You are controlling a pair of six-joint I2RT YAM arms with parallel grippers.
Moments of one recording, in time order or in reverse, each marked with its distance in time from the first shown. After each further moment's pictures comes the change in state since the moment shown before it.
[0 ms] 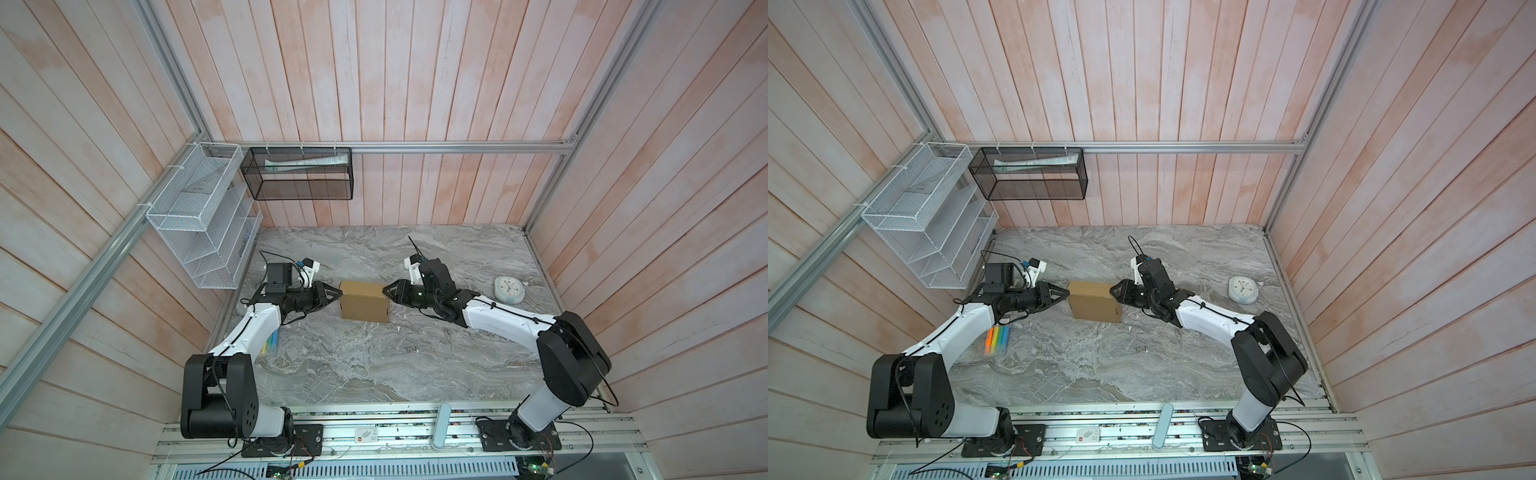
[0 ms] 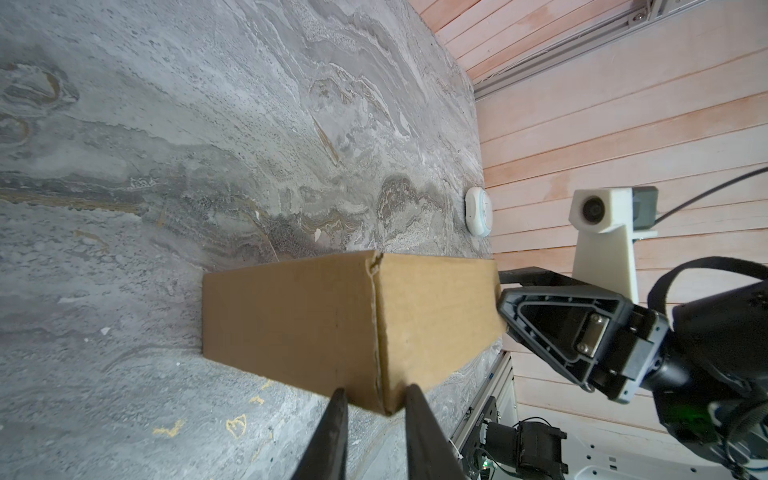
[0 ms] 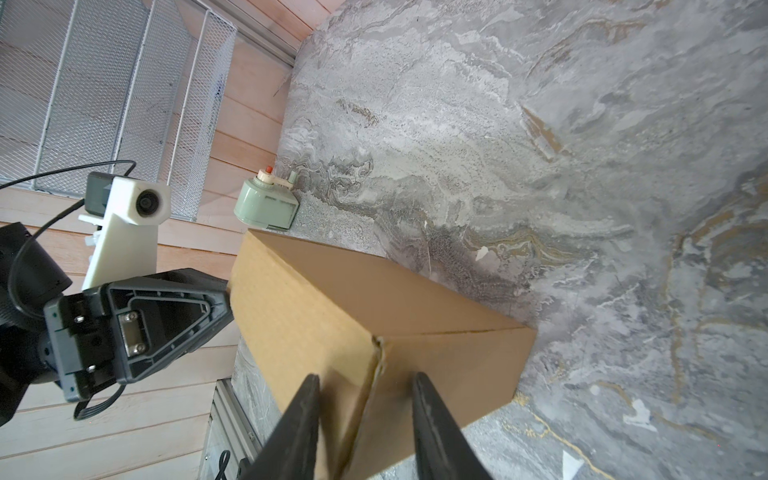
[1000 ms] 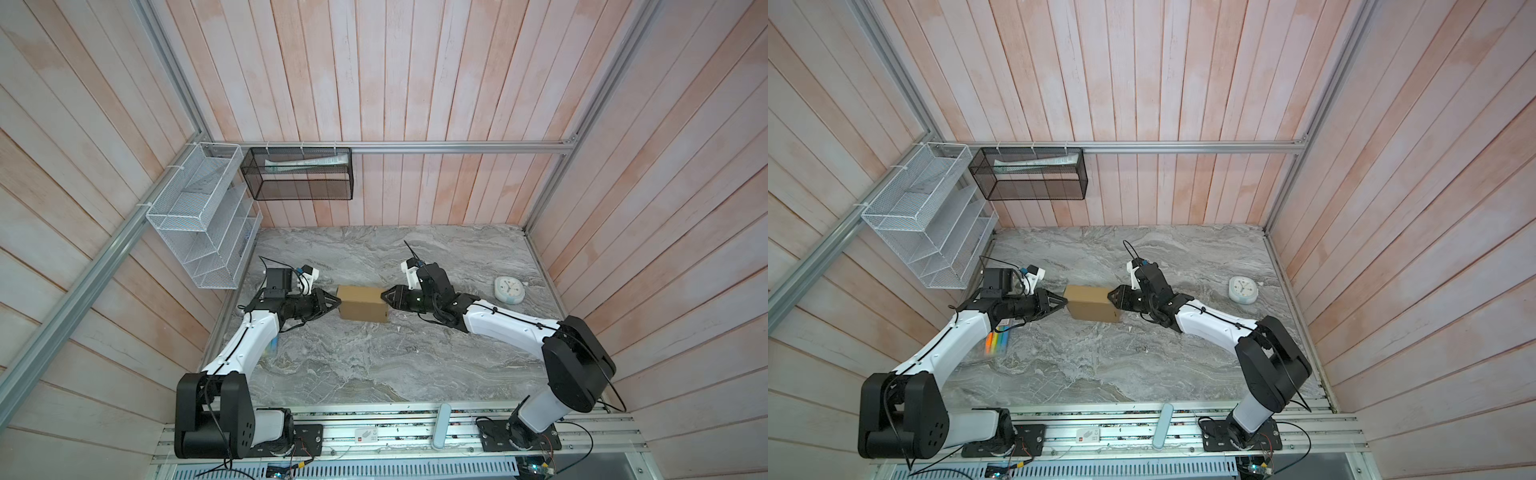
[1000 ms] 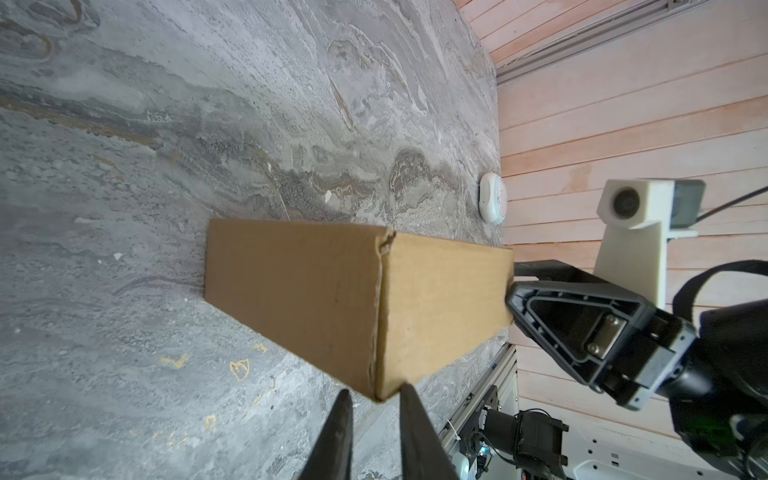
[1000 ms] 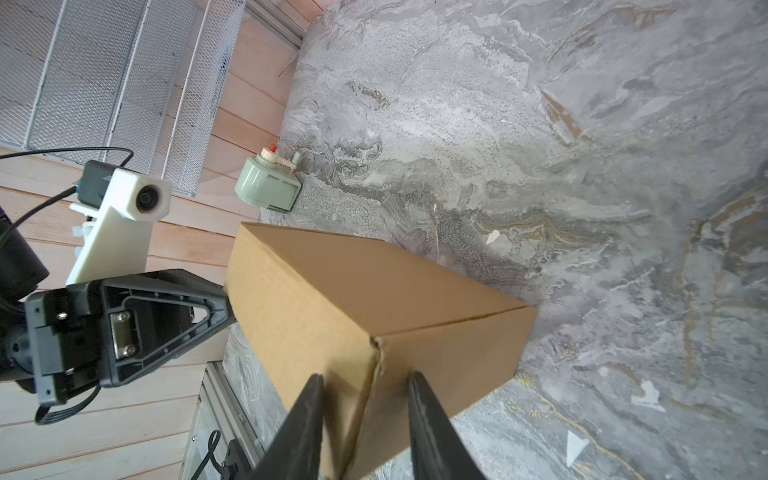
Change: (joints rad) left arm -0.014 -0.101 -0.036 -0.130 -0.051 -0.004; right arm 0.043 -0.039 -0.027 -0.018 0.026 -0.042
